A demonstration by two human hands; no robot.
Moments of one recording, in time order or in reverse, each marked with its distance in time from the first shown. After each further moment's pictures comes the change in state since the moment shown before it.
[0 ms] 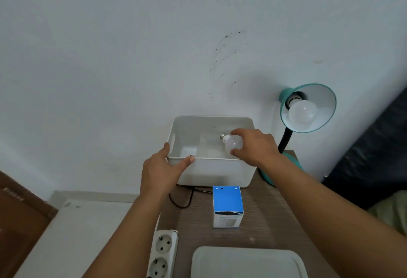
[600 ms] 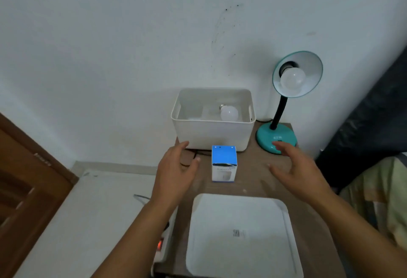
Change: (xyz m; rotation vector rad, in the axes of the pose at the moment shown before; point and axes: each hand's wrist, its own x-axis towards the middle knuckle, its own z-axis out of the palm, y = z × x) left_hand -0.131 -0.010 0.003 -0.052 0.030 0.189; right_hand -0.181 0.078 0.027 0.425 0.142 0.060
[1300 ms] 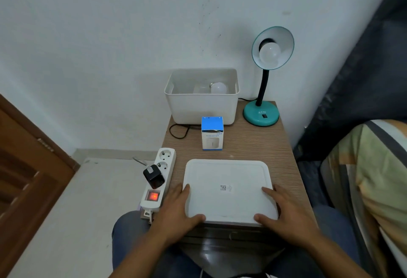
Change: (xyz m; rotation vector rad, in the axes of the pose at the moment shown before) left_hand -0.162 -0.064 0.022 0.357 -0.552 -0.131; right_hand -0.180 0.060 0.042 -0.128 -0.332 0.110
